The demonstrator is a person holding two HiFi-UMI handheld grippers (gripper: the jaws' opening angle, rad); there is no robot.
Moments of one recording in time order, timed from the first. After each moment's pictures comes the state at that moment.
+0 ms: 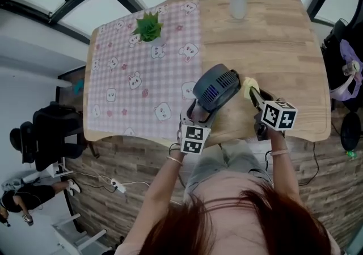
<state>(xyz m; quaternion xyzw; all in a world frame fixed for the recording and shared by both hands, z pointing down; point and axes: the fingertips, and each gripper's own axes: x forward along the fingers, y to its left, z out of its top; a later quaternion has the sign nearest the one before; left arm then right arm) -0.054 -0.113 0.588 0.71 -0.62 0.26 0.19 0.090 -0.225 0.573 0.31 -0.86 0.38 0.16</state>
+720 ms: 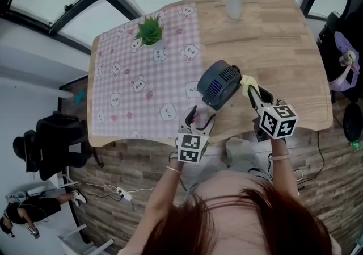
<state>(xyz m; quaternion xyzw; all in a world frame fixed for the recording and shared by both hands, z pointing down) -0.055 -0.072 0.548 0.73 -0.61 0.23 0.18 0.079 -0.192 0.508 0.33 -0.90 0.28 0.11</state>
